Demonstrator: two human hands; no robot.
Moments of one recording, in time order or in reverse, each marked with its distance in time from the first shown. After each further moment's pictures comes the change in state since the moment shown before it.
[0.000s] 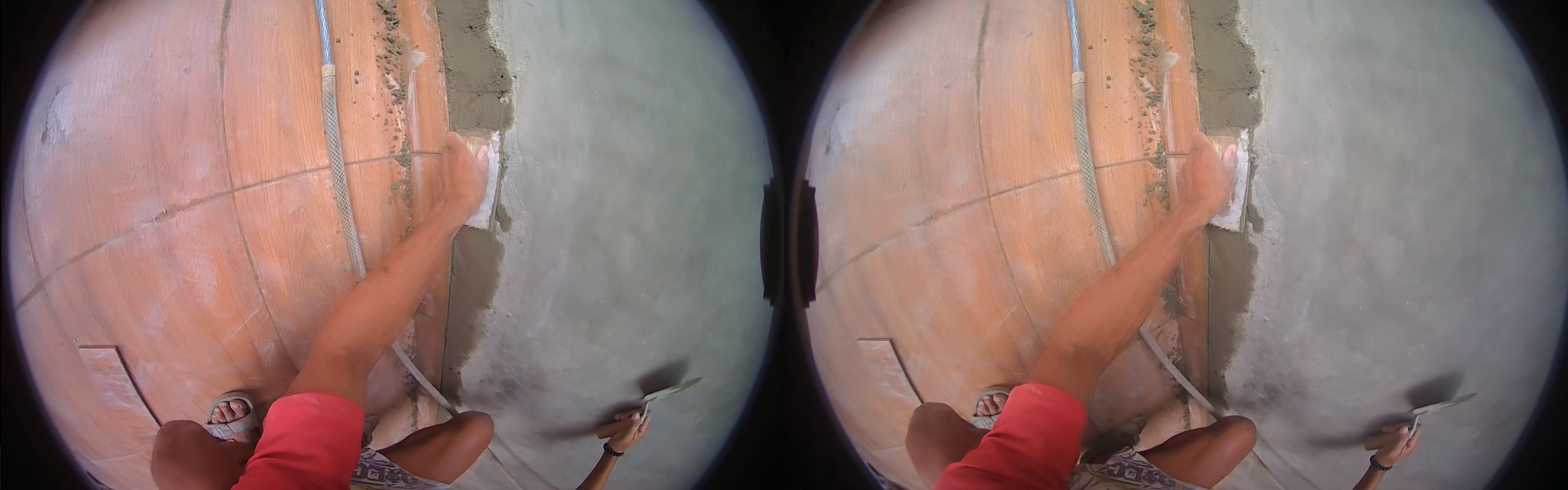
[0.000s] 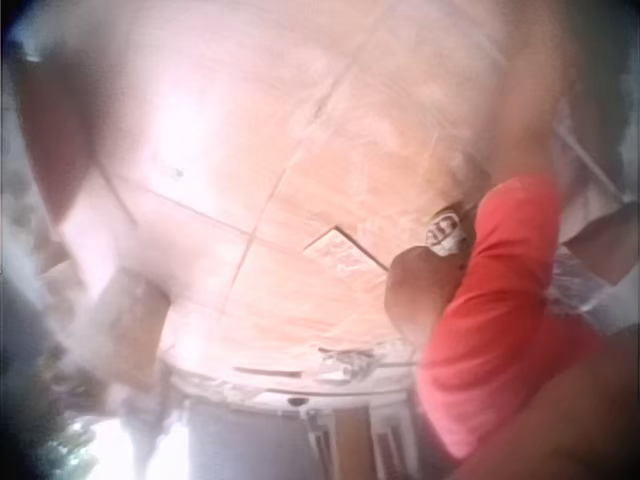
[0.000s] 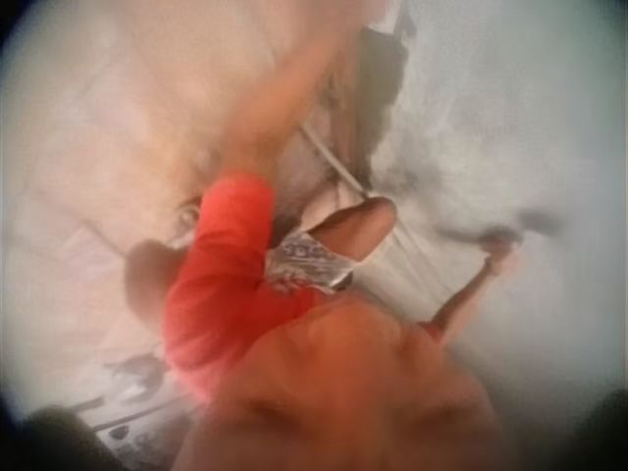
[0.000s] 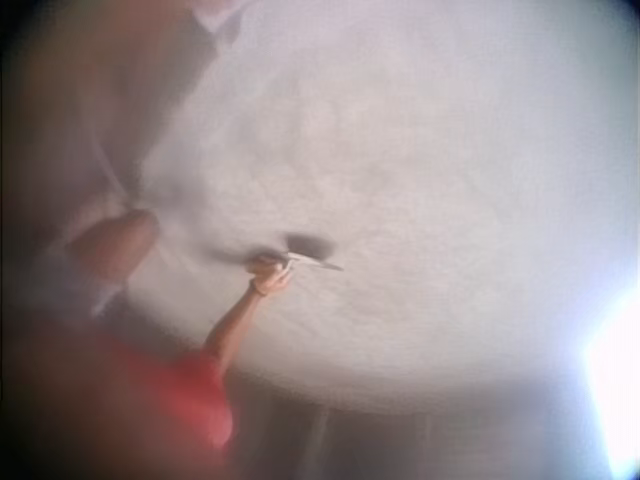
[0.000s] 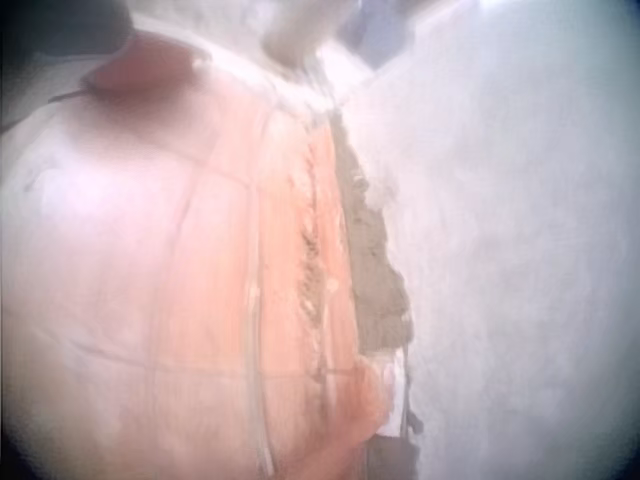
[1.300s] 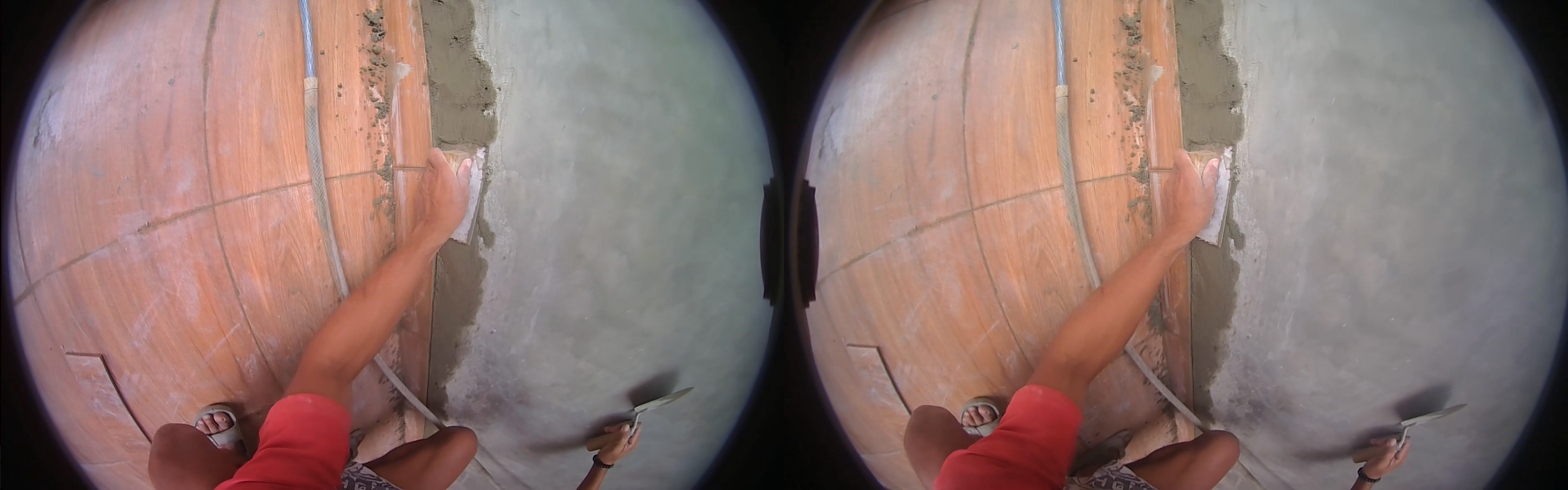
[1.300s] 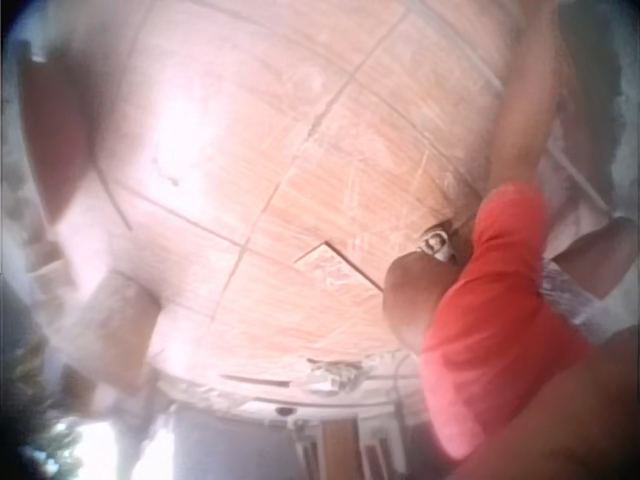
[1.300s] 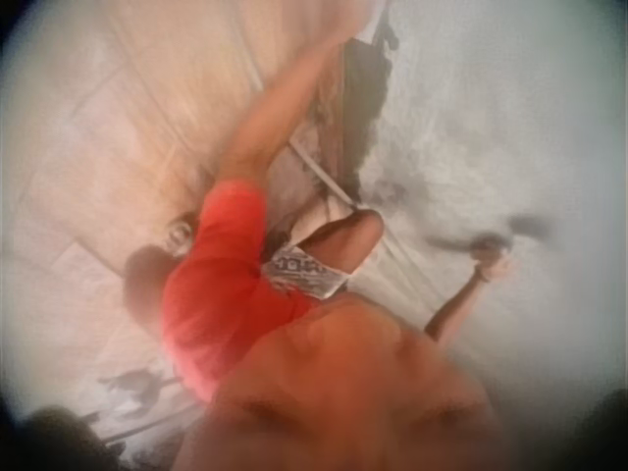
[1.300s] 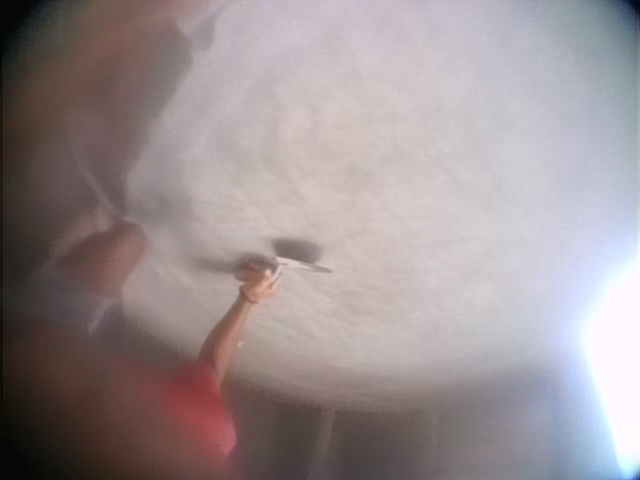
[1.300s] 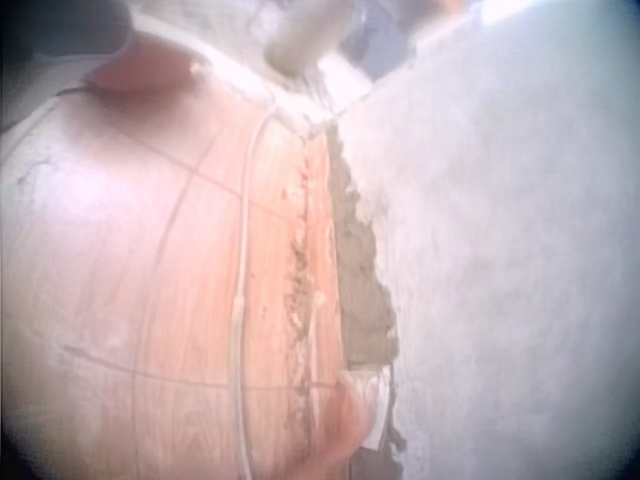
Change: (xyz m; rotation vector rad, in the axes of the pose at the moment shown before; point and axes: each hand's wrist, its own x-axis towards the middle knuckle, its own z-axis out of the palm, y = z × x) left_hand 0.004 -0.021 0.016 -0.101 0.169 0.117; right_hand 0.003 0.000 0.010 -0.063 0.026 -0.010
